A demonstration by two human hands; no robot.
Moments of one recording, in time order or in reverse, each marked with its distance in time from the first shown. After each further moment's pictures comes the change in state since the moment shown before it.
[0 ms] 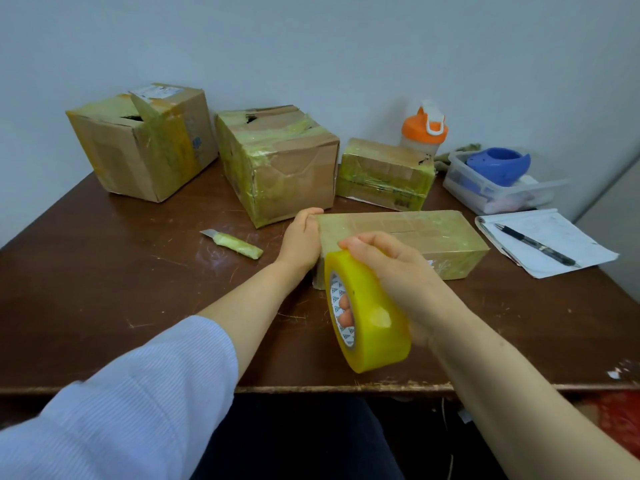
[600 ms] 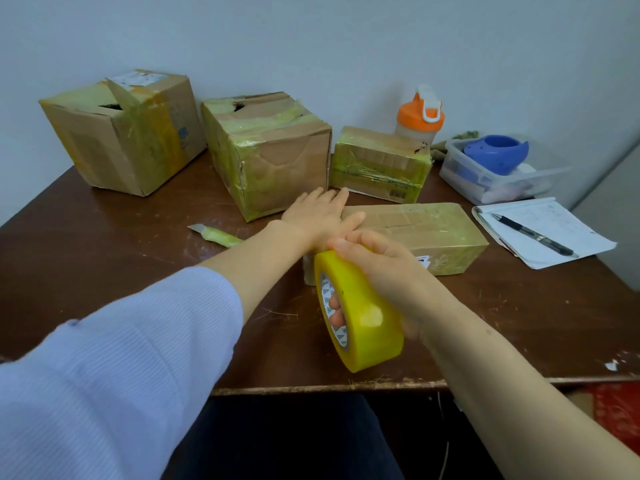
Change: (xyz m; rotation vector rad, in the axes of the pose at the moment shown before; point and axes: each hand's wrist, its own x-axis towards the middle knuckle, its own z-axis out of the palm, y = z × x) left_hand 0.026 0.033 0.014 1.160 -0.489 0.348; right_hand 0.016 0.010 -0.007 -0.007 -0.061 0.059
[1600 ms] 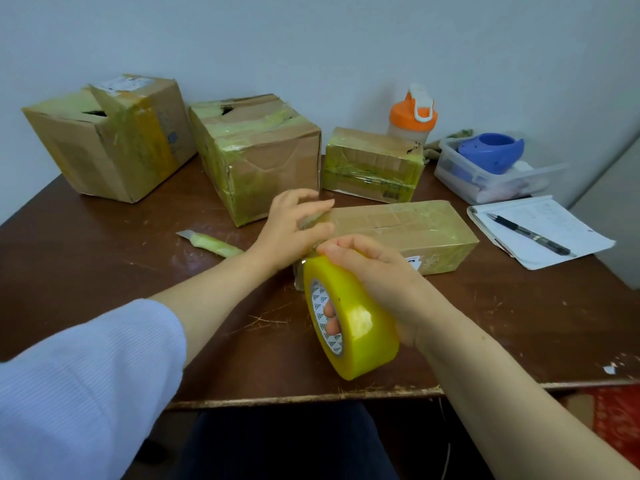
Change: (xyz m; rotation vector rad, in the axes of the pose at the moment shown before) left_hand -0.033 -0.016 0.013 -0.699 0.388 0.059; right_hand -0.001 -0.002 -0.009 0.029 -0.055 -0.017
